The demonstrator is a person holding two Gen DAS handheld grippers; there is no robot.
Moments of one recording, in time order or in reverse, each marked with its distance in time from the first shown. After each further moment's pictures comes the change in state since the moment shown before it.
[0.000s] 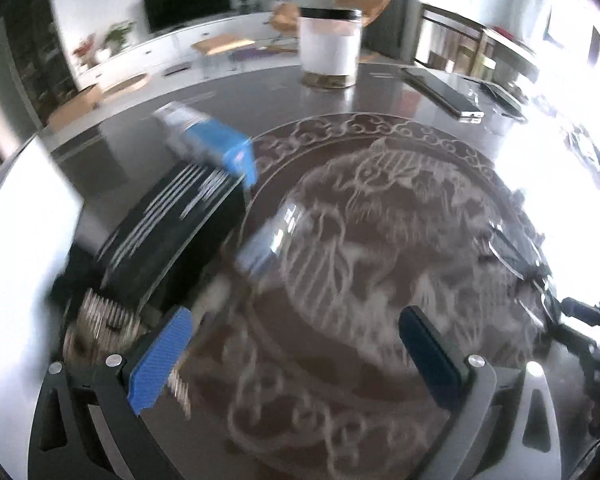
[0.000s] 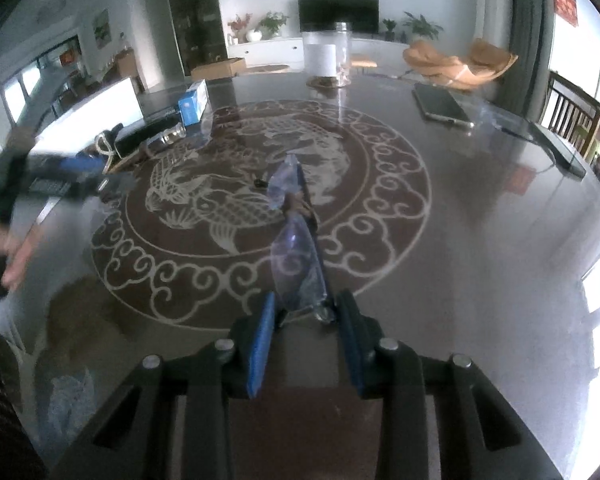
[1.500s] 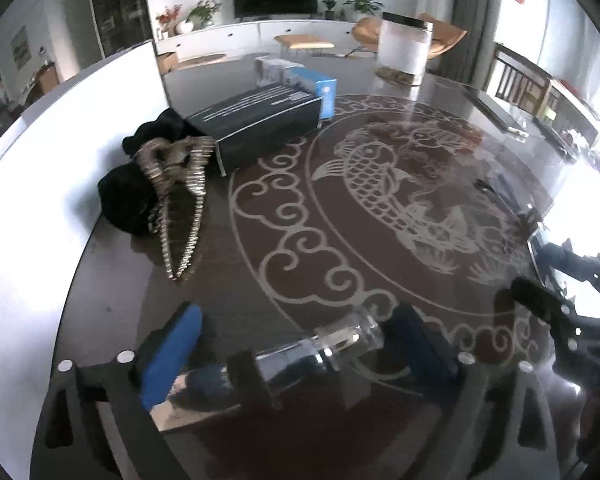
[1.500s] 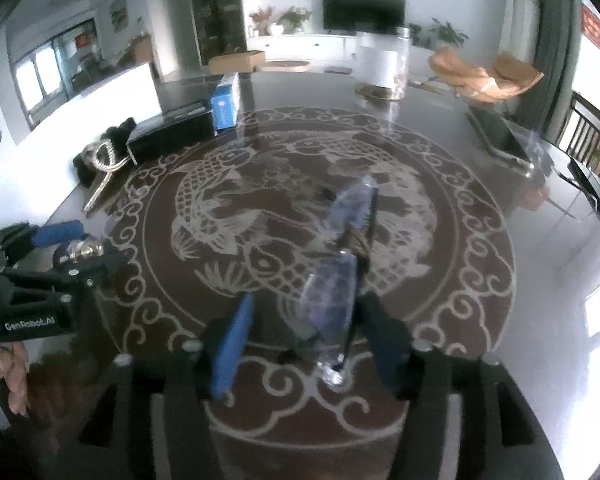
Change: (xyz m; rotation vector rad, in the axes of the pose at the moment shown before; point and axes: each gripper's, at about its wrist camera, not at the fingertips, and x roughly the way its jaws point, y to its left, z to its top) left arm -0.034 0.003 -0.098 -0.286 -0.042 0.167; right arm 0.050 0.062 0.047 -0.104 0.025 0.013
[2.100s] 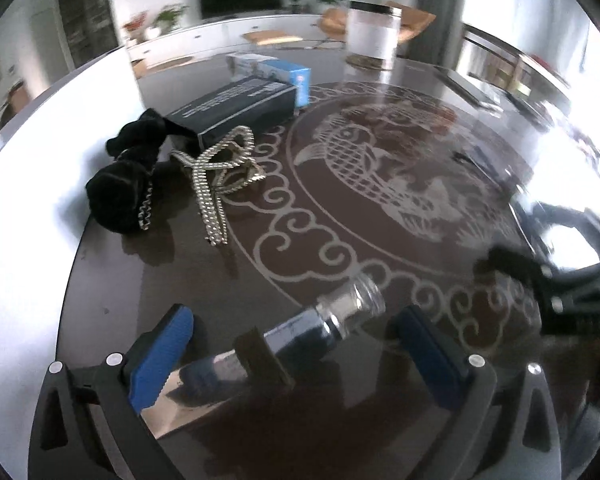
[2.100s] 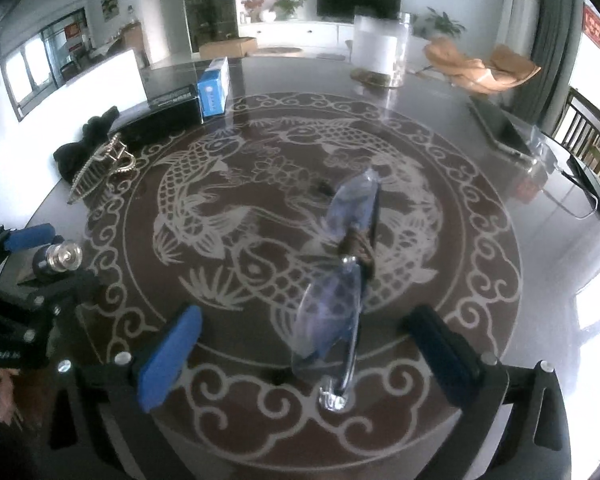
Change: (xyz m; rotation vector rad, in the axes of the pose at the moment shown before) left arm -0.004 0.005 -0.009 0.136 0.014 -0.092; right arm 0.015 -0.003 0.008 0.020 0.049 -0.033
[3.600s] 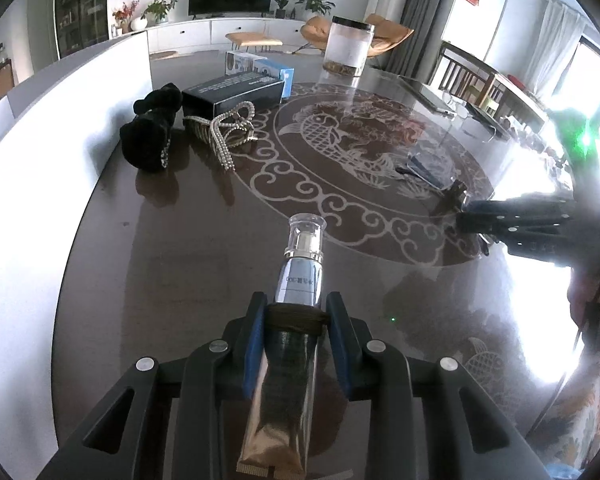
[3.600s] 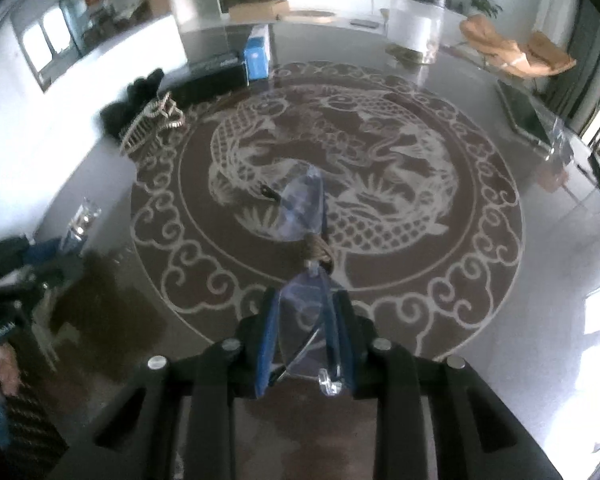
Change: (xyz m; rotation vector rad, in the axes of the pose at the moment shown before) left arm -0.056 0.013 -0.055 -0.077 -0.022 -0.135; right arm -0.026 0.013 -0.007 -0.104 0.163 0.070
